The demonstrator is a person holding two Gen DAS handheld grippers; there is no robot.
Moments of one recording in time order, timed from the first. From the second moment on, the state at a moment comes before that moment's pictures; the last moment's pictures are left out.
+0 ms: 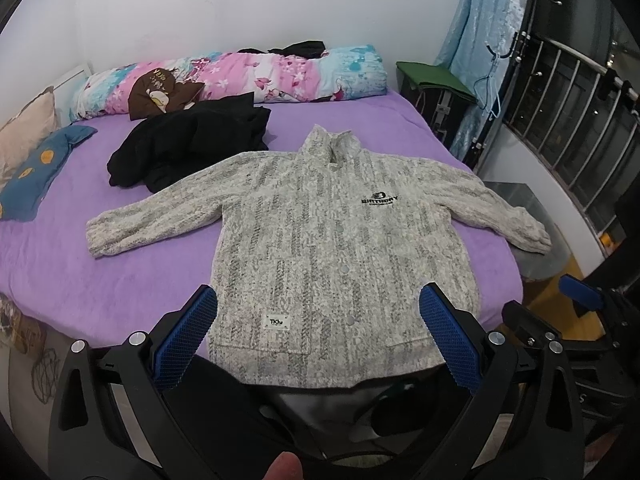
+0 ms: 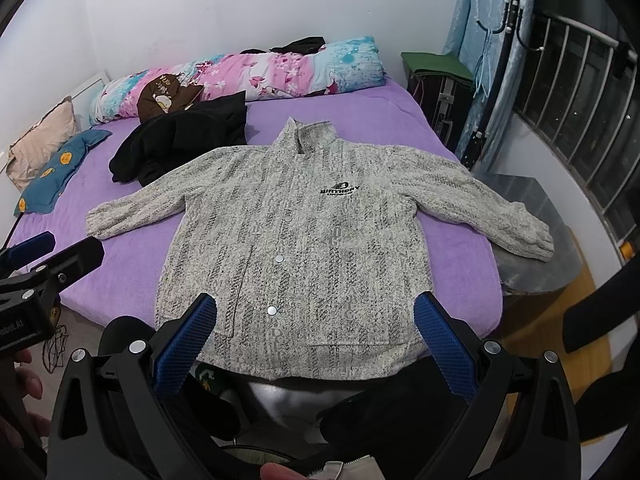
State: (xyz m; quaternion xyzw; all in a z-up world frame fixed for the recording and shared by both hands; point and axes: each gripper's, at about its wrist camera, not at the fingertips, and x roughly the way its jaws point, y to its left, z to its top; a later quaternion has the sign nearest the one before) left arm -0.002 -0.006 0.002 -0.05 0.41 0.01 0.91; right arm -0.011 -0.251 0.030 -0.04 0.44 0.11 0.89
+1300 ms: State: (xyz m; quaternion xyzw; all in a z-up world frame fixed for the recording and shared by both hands) left arm 0.073 0.313 -0.140 -0.37 0.36 0.08 0.85; right arm 0.060 -0.078 -0.040 -0.10 0.49 0.23 0.83
